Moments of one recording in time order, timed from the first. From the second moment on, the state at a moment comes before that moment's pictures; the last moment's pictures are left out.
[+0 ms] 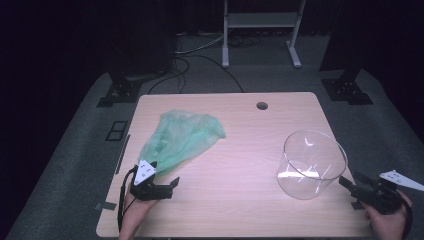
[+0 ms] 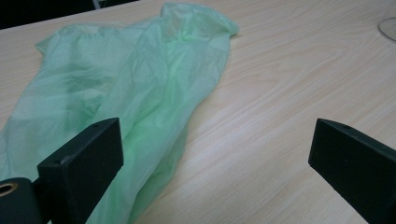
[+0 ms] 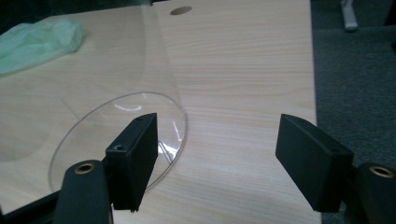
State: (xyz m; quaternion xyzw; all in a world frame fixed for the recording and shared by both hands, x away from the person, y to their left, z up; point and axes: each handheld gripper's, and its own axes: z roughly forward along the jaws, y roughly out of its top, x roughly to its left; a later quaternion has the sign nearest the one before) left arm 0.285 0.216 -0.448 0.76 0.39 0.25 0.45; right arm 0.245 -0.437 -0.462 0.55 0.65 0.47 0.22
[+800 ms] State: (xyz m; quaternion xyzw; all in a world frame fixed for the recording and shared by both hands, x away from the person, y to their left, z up) left arm 0.288 0.211 -0.446 0.77 0.38 0.23 0.47; right arm 0.262 -0.390 -0.445 0.35 0.82 0.42 0.16
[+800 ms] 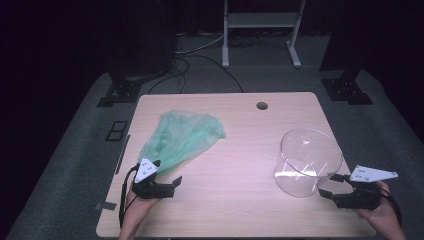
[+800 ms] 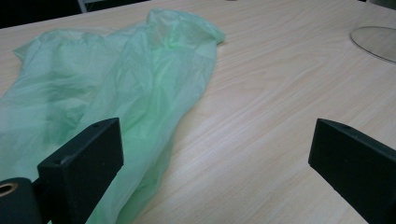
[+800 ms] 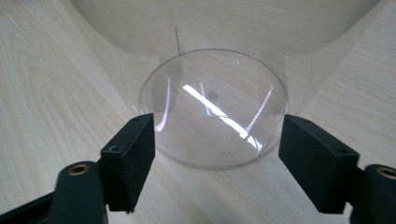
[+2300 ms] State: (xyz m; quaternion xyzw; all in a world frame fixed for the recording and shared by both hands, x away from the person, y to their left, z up) left arm 0.294 0.224 -0.447 0.76 0.39 0.22 0.47; right arm 0.345 -0.251 -0.431 0.25 0.85 0.46 0.09
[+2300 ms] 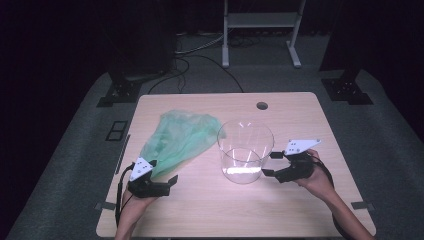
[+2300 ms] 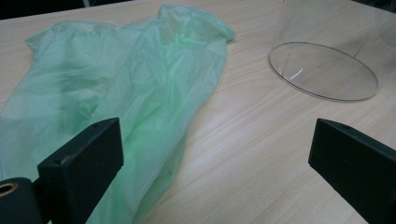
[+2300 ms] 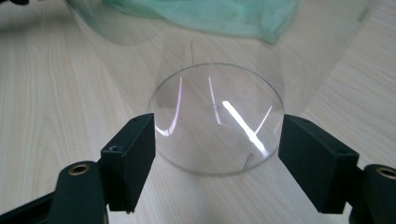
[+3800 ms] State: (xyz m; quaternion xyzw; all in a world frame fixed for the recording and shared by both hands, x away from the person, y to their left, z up) left arm 0.429 0.216 -0.444 0.79 0.41 0.21 0.40; right arm 0.315 -0.347 -0.452 0.37 0.79 0.49 0.10
